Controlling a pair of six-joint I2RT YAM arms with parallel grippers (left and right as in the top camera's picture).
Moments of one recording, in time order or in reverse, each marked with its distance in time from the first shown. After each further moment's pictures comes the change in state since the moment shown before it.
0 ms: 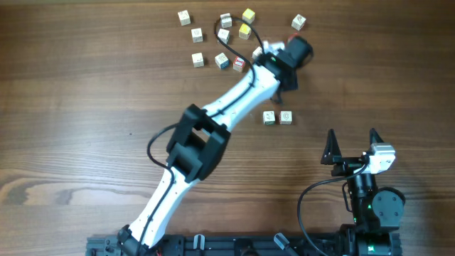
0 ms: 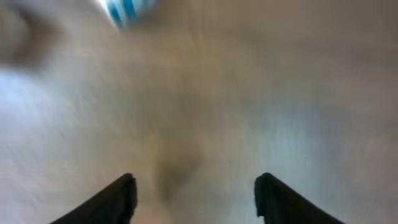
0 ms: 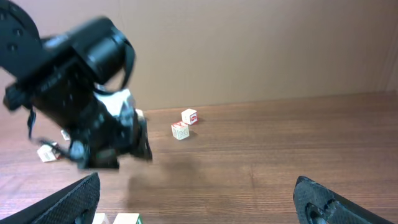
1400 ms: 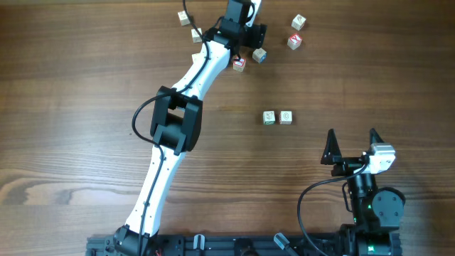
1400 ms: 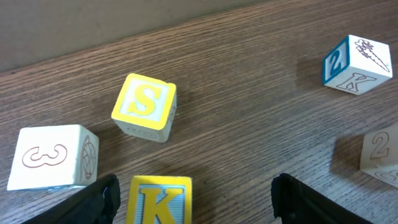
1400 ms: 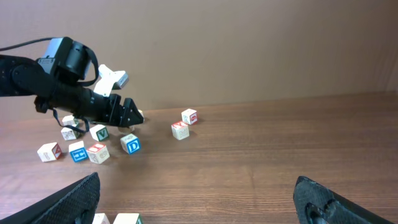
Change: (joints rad) left arm 0.289 0.245 0.228 0.423 0.225 0.732; right arm 0.000 0.000 0.000 0.000 0.000 0.000
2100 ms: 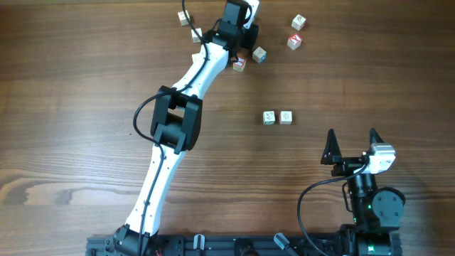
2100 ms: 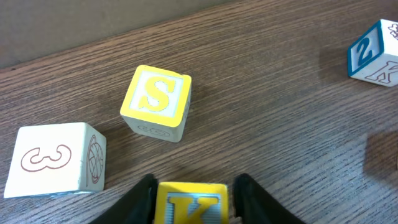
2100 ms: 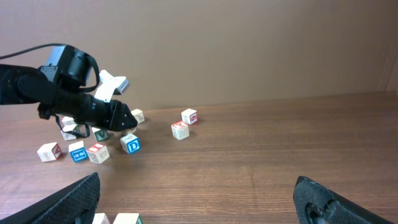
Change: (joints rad) left arm 0.008 0.029 0.000 0.031 0.000 0.026; right arm 0.000 0.000 0.000 0.000 0.000 0.000
